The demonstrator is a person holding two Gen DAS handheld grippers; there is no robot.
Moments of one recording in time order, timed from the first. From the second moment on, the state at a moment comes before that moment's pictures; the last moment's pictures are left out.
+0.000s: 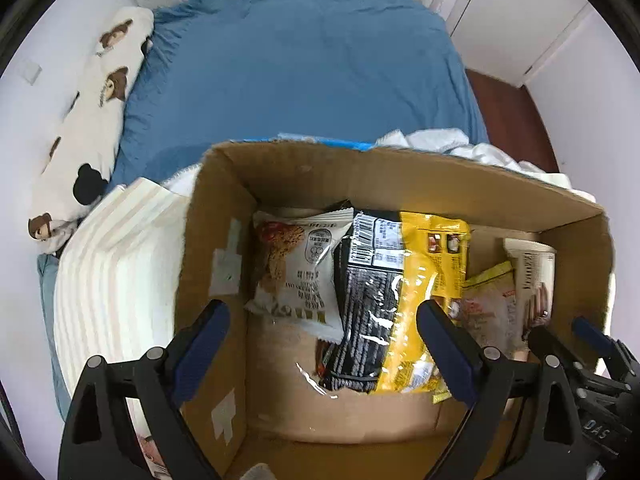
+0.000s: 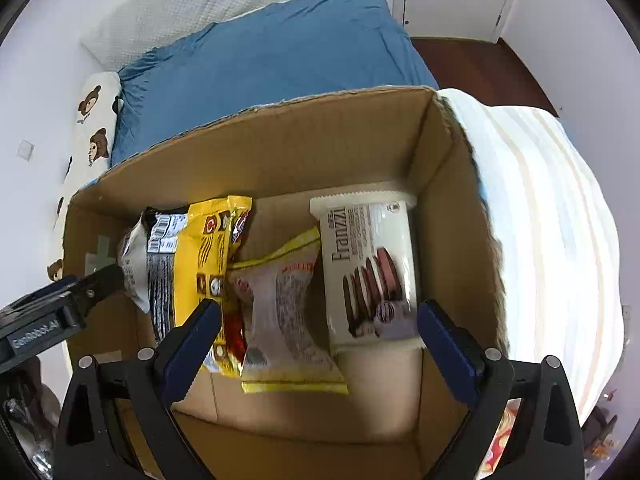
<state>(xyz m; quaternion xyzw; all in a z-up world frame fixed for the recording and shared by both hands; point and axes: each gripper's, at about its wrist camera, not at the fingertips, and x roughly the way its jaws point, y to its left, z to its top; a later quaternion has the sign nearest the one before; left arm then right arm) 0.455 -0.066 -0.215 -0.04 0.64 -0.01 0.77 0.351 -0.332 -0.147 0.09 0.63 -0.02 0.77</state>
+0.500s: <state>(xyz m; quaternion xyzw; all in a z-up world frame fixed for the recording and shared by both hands) 0.344 -0.068 -0.126 -0.05 0.56 -0.04 0.83 0.256 -0.311 -0.067 0.08 0.57 0.02 0.82</state>
